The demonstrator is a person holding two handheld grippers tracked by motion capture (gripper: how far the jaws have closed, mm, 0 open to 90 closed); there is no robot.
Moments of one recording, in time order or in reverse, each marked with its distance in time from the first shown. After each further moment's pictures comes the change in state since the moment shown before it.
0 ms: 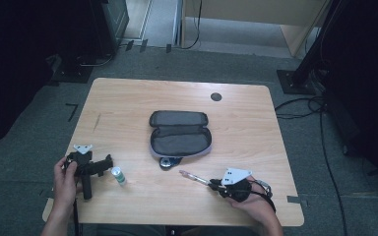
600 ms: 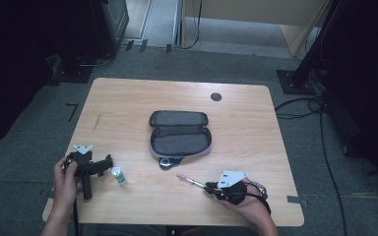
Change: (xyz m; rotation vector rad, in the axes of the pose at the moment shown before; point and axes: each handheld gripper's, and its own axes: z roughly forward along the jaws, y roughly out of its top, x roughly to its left) left arm 0.000 0.000 0.000 0.000 0.000 0.000; right arm 0.011 0.006 0.006 0.000 0.044 -0.015
